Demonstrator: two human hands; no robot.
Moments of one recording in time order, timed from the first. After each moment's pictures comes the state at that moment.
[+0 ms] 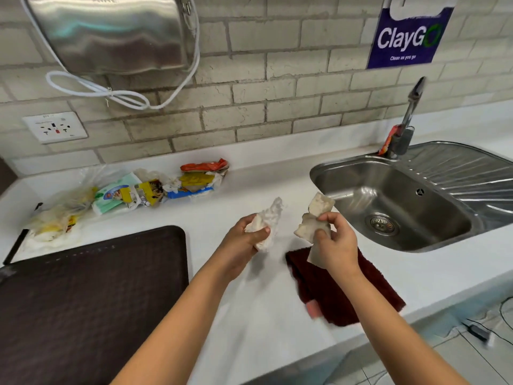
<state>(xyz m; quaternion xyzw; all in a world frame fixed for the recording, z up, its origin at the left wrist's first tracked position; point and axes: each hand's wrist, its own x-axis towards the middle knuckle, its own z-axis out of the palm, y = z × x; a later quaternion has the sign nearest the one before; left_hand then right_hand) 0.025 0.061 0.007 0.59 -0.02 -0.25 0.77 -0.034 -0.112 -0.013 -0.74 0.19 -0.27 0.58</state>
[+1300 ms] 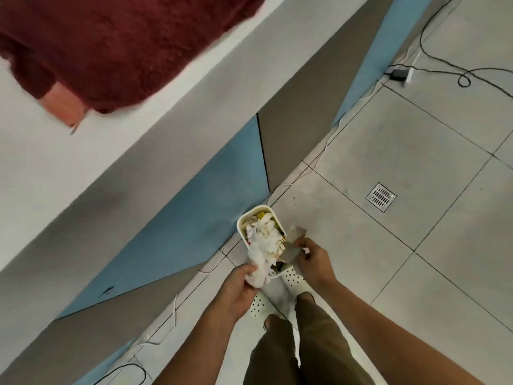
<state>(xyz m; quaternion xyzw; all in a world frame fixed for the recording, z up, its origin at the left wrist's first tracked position) -0.240 0.015 -0.357 0.51 0.37 -0.53 0.58 -0.342 -0.110 -0.406 -0.65 0.49 0.04 0.58</state>
